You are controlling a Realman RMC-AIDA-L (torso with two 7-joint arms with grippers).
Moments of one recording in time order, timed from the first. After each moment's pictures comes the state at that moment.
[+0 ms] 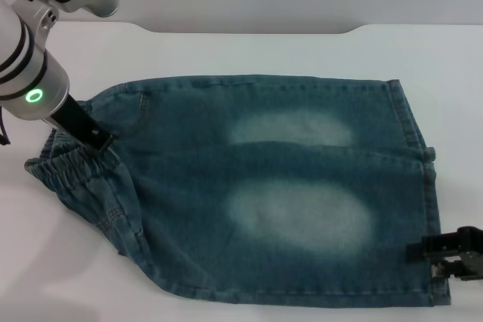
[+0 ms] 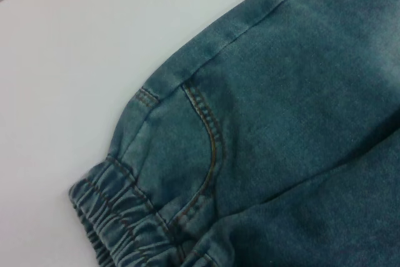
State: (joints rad) left arm -0.64 -2.06 -1.69 -1.50 2.87 -1.67 0.26; right arm 0.17 2.08 -1.06 -1.27 0.93 1.65 -0.25
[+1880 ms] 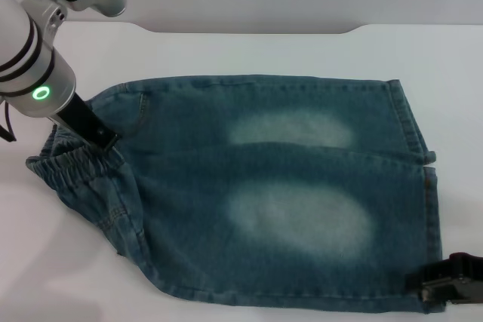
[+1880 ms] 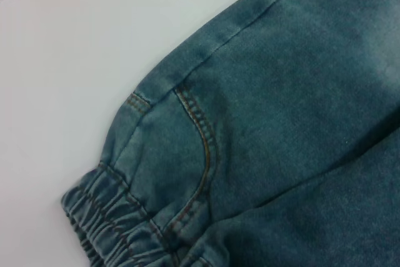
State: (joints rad) left arm -0.67 -2.06 -1.69 -1.46 2.87 -1.67 0.27; right arm 0.16 2.08 -1.10 -1.20 0.93 1.65 -0.28
